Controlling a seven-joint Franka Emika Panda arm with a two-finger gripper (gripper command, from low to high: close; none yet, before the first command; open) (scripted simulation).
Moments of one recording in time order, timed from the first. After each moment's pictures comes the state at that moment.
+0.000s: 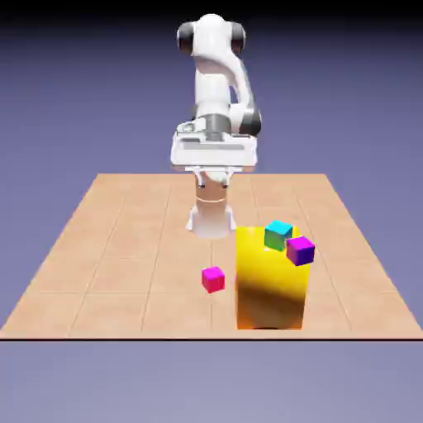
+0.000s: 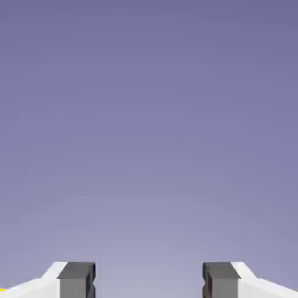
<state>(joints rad) -0.02 -0.56 -0.03 -2.79 0.02 3.03 0.70</state>
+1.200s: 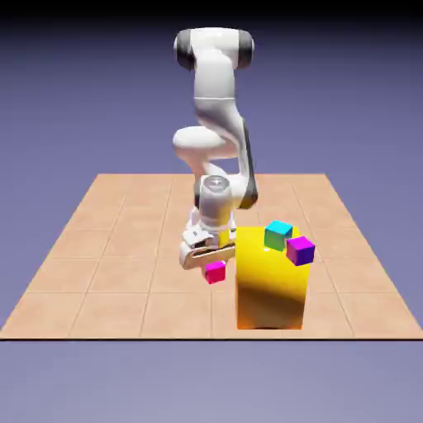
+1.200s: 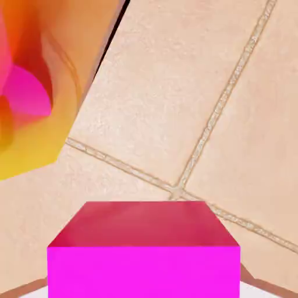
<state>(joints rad) 0.18 0.01 -0.17 -2.88 -0.08 2.82 0.43</state>
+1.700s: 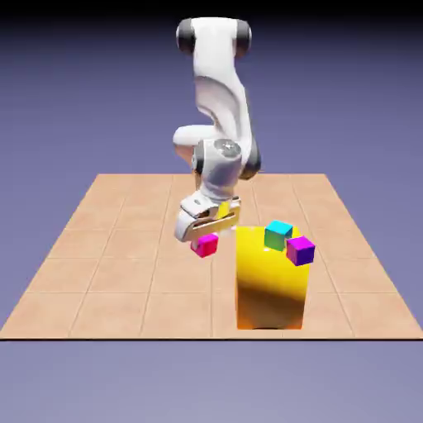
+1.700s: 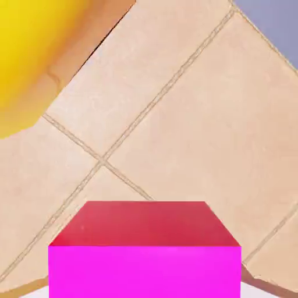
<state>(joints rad) -0.04 -0.20 0.11 -2.61 -0.28 2.33 0.24</state>
